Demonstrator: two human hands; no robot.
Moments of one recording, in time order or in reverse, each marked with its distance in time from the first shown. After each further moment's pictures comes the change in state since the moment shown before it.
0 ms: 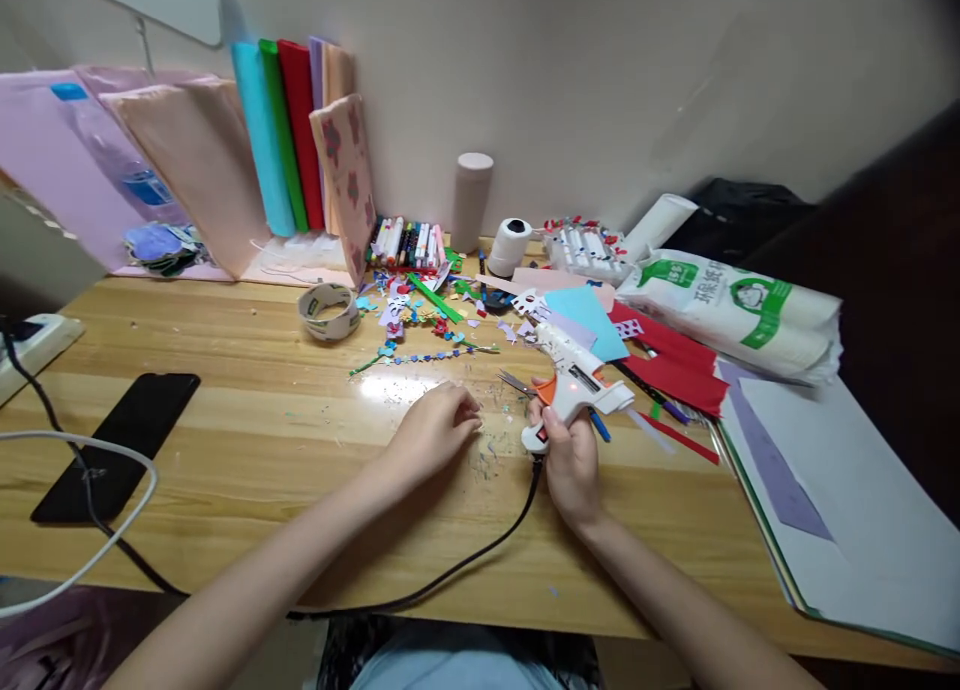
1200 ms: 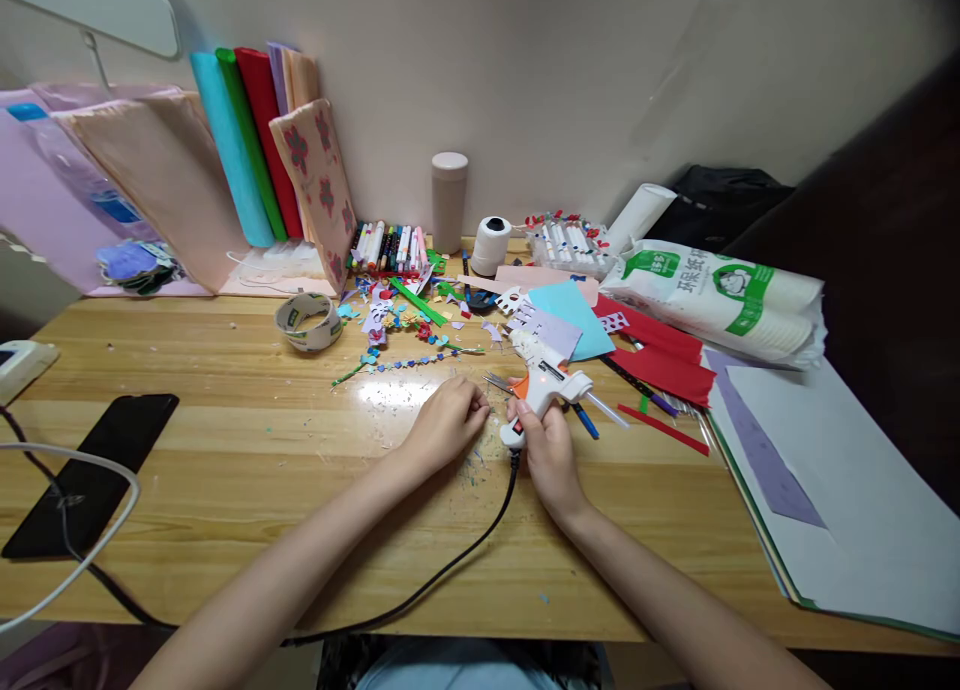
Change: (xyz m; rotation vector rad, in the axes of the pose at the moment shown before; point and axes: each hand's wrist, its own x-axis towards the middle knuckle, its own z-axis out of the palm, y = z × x) left_hand 0.031 0.001 0.031 0.099 0.065 0.167; right_hand 0.008 0.014 -0.002 0.029 -0.008 0.138
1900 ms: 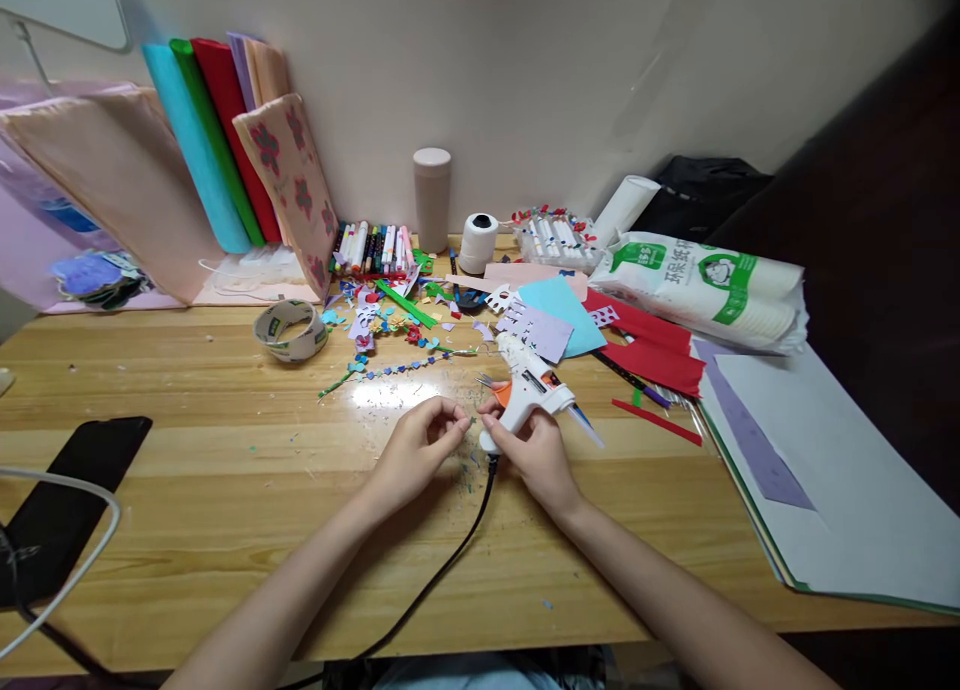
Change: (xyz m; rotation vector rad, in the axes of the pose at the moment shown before) left_hand -0.026 0.005 -0.024 -0.689 -0.013 -0.237; right_hand 0.004 0.000 0.004 -0.004 -0.103 -0.044
